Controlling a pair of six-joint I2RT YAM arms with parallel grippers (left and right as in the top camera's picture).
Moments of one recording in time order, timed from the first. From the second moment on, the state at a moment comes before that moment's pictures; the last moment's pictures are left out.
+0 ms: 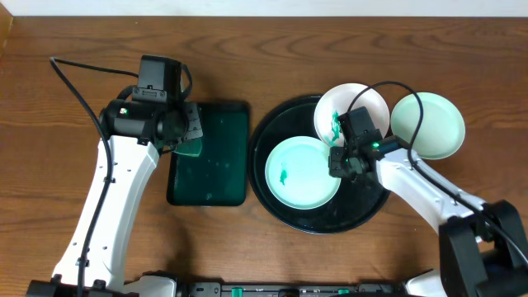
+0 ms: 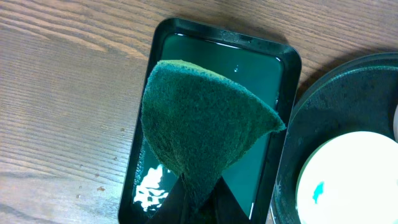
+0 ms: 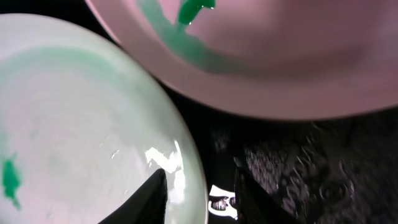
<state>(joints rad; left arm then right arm) -0.14 1.44 1.35 -1.05 -0.03 -0.33 0.39 1.65 0.91 -0.53 -0.03 0.45</state>
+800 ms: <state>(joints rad) -0.14 1.44 1.35 -1.05 -0.03 -0.33 0.39 1.64 0.91 -0.59 -0.05 0.48</state>
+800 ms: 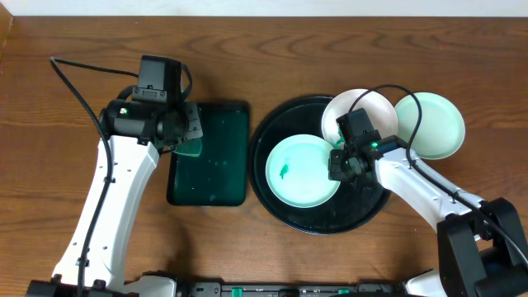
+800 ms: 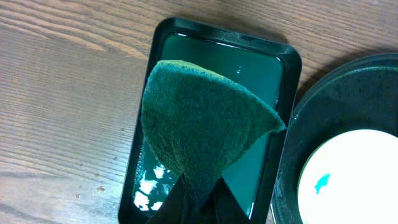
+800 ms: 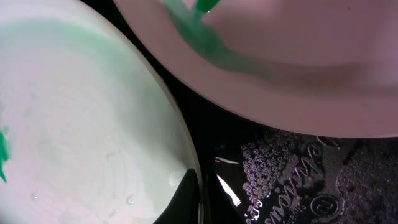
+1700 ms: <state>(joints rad) -0.15 1.44 1.35 -1.04 -0.04 -0.33 0.45 1.64 0.88 -0.52 -0.05 0.44</state>
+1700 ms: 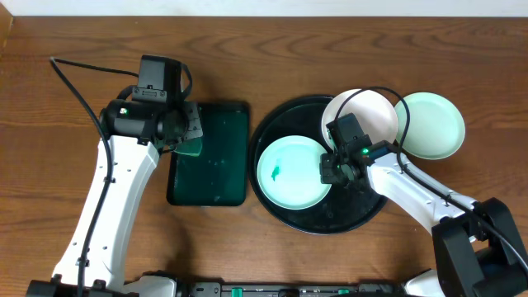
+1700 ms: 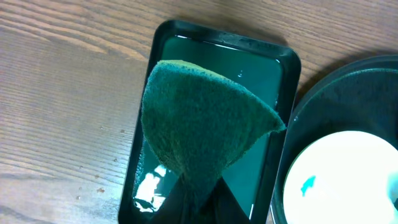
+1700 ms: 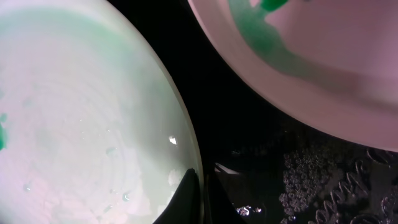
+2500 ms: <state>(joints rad) -0.48 1.63 1.35 -1.00 0.04 -0.46 0.45 1.64 0.88 -0.51 -0.05 0.44</state>
